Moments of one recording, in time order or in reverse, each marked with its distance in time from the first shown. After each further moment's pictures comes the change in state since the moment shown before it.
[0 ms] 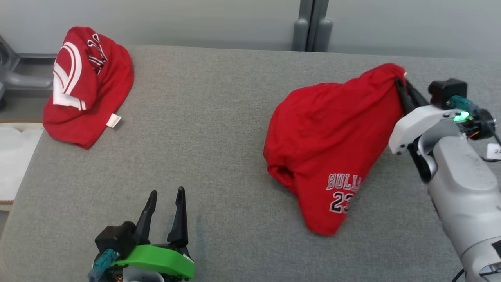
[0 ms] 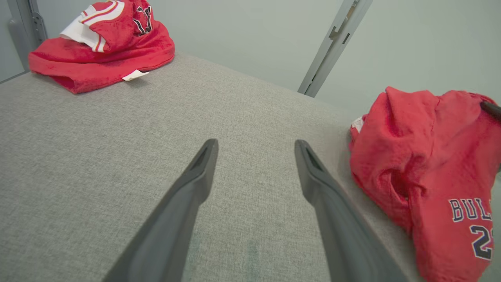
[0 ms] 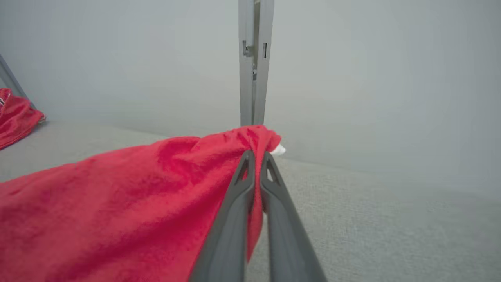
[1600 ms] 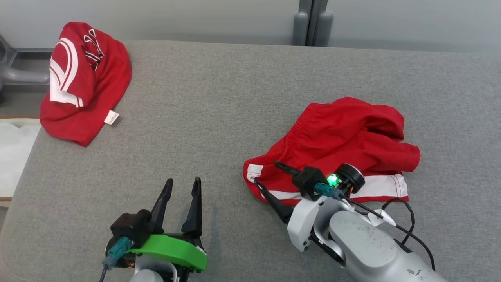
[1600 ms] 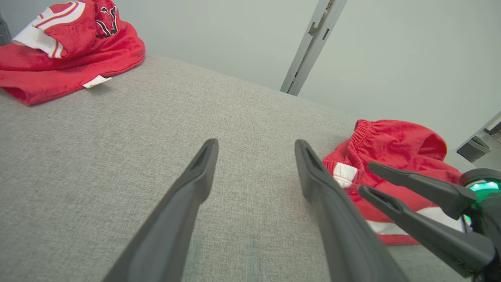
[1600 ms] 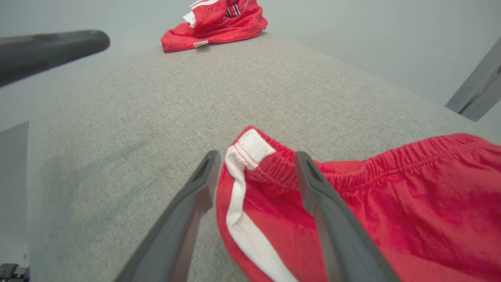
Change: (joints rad) left arm -0.051 0.000 -0.066 0.007 0.005 -0.001 0.000; right arm 0.189 0.128 0.634 -0.212 0.098 0.000 0.013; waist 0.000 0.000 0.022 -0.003
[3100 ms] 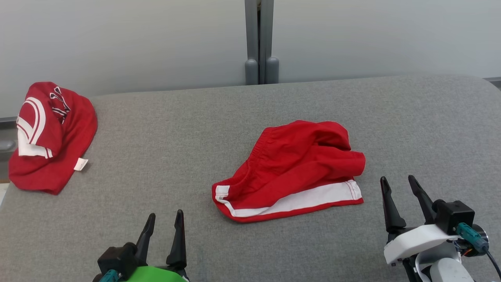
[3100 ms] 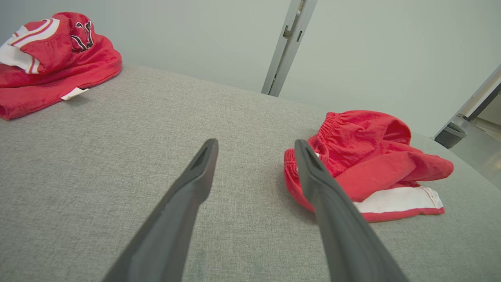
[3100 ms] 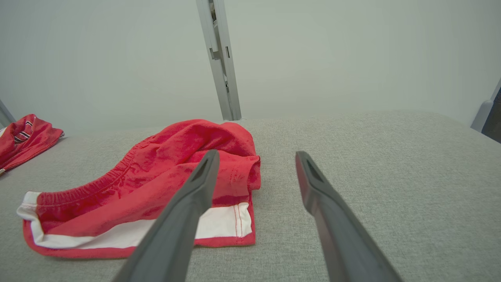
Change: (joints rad) left arm 0.137 0.000 0.082 -0.011 0.049 0.006 0.000; right arm 0.505 0.000 -0.784 -0.428 -0.101 0.000 -0.017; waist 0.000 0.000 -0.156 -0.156
